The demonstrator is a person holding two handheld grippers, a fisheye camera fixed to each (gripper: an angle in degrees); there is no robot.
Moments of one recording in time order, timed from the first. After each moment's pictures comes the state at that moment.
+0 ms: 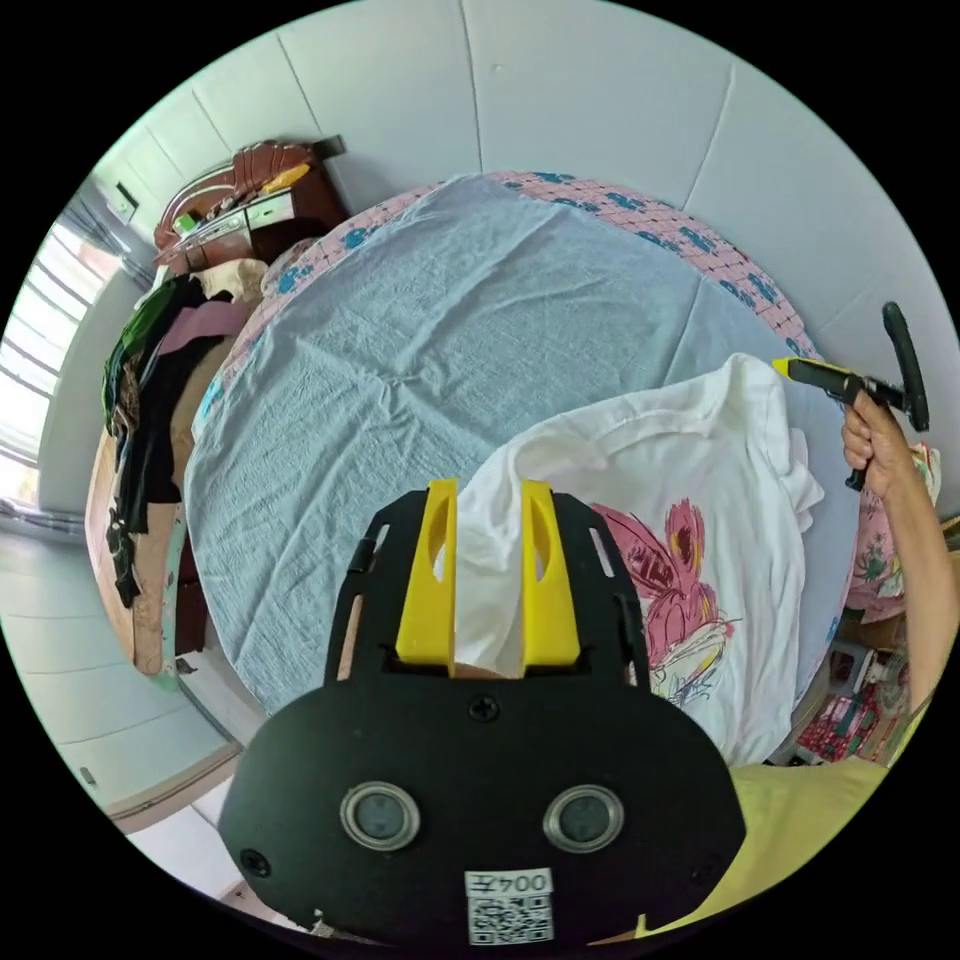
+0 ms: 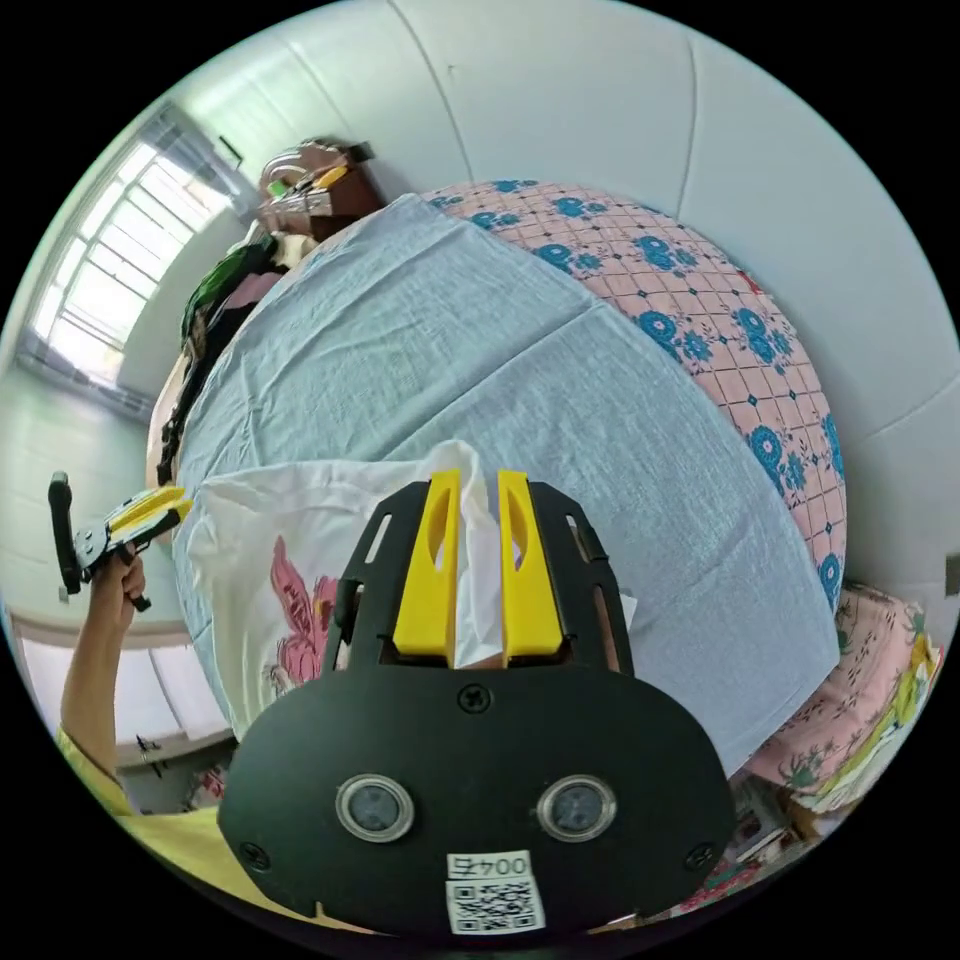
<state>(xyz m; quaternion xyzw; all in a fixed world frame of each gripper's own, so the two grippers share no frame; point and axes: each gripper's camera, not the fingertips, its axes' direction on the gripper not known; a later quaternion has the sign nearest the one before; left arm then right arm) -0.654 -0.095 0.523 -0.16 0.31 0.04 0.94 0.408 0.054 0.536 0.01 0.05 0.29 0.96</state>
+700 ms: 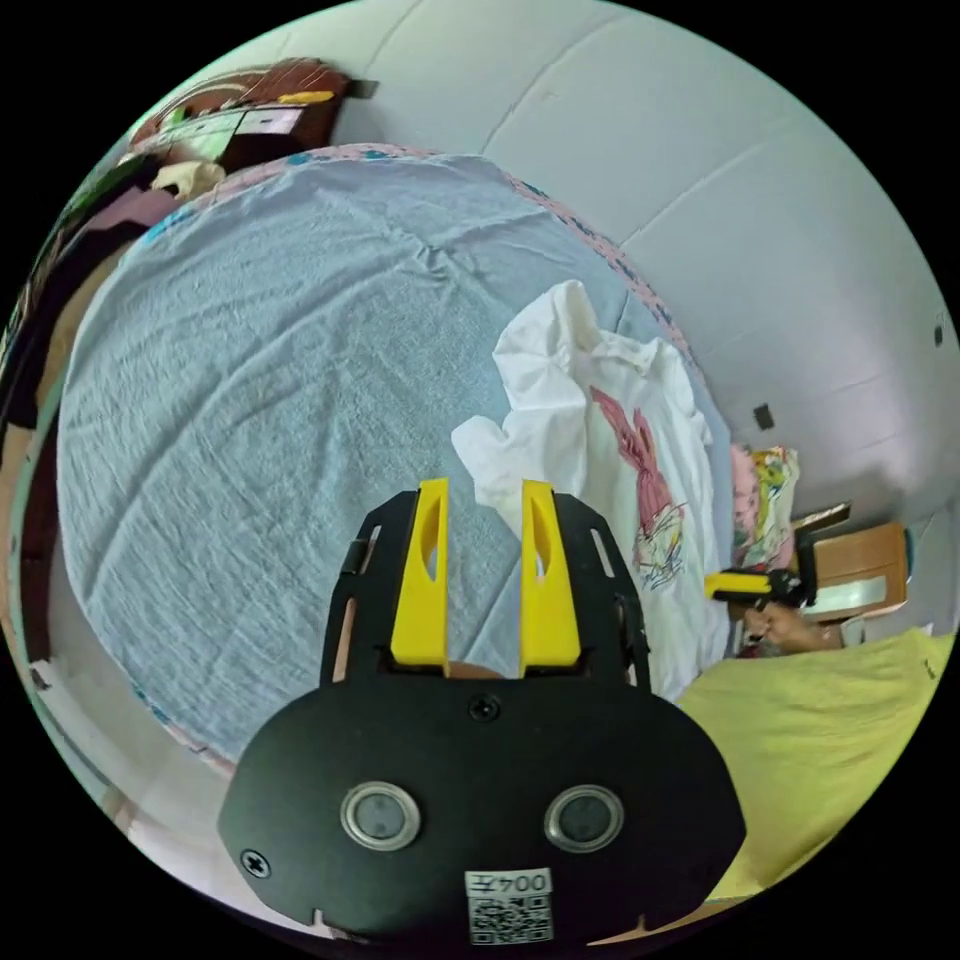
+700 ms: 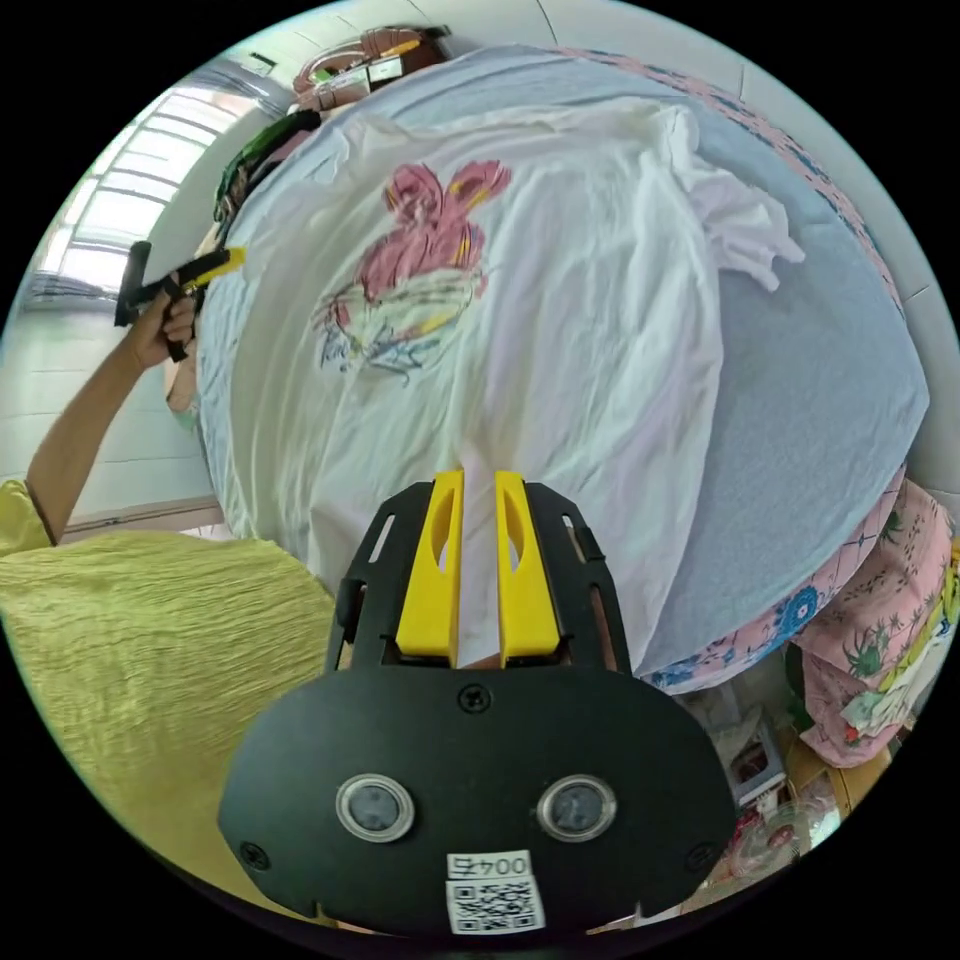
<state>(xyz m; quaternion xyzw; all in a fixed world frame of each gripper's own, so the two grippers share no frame) -0.692 0.080 0.833 -0.14 0.57 -0.06 0.81 0.164 0.204 0.599 -0.18 0.00 0.24 0.96</state>
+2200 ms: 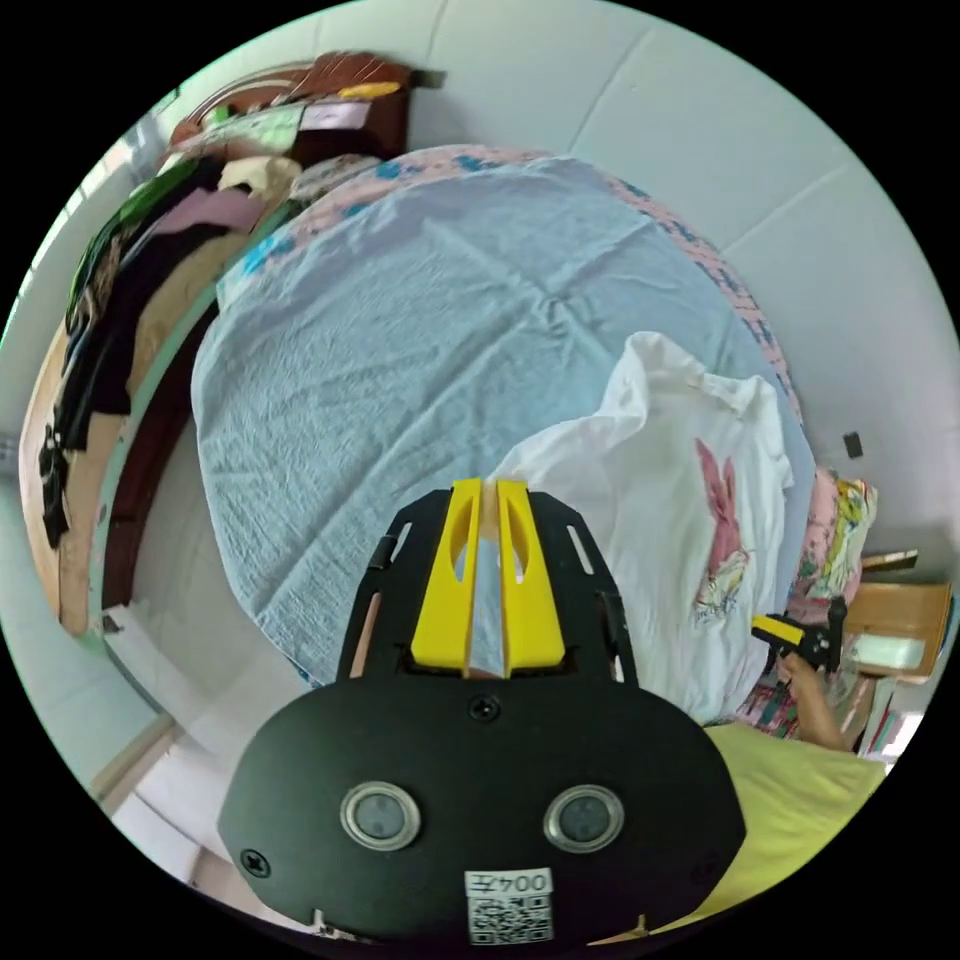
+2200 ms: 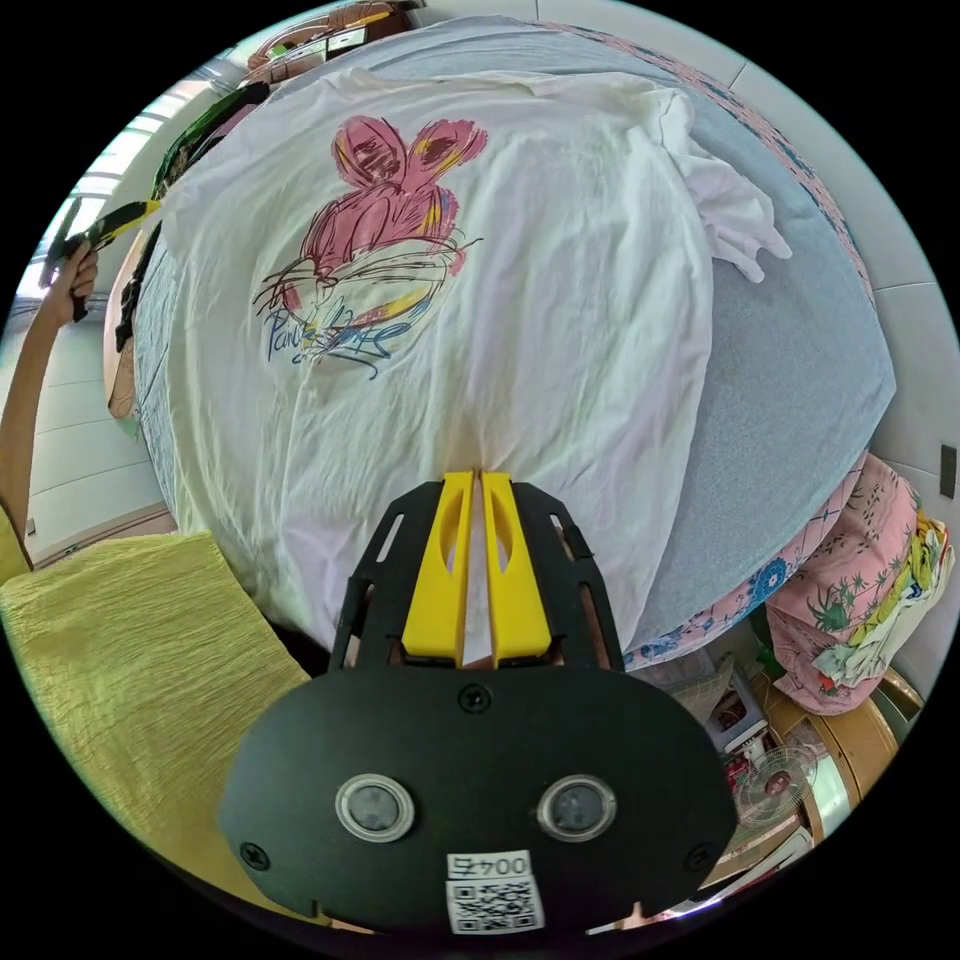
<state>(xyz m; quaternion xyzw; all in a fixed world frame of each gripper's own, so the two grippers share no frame) -0.640 0.085 0.976 -0.24 0.40 -0.05 0.88 0.153 0.145 0.603 -0.22 0.05 0.26 0.94</state>
